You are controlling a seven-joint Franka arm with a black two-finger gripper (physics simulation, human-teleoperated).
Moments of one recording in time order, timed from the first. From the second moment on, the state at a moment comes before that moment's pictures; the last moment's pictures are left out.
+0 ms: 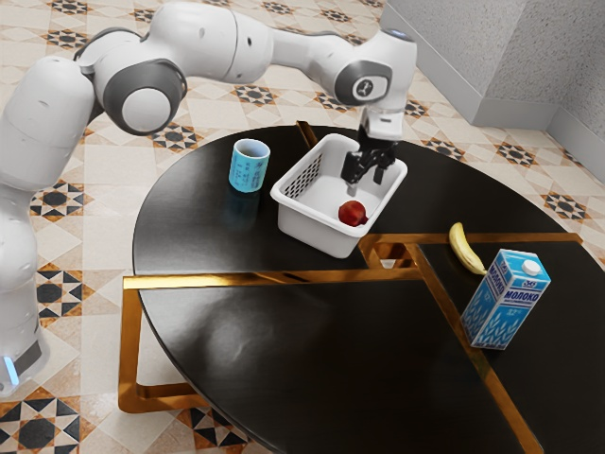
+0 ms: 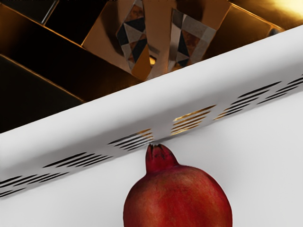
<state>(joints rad) 0.25 0.44 -0.09 -1.32 -0.05 1.83 1.23</state>
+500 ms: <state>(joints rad) 0.25 0.44 -0.08 -1.34 -0.07 1.83 1.03</state>
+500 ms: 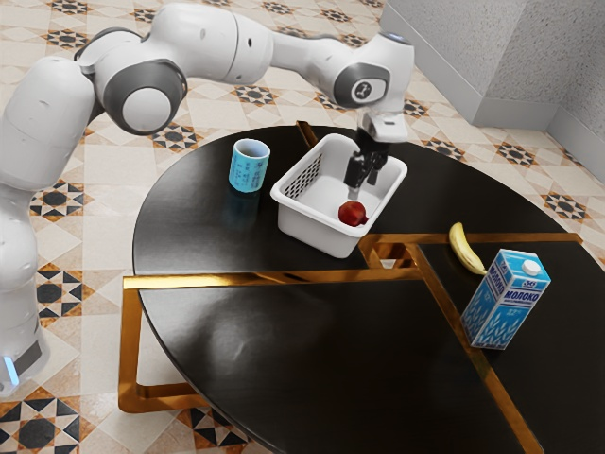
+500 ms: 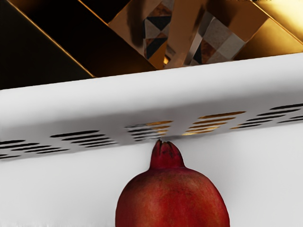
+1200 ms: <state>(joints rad) 0.25 0.46 -0.09 -1.41 -0.09 1.85 0.86</state>
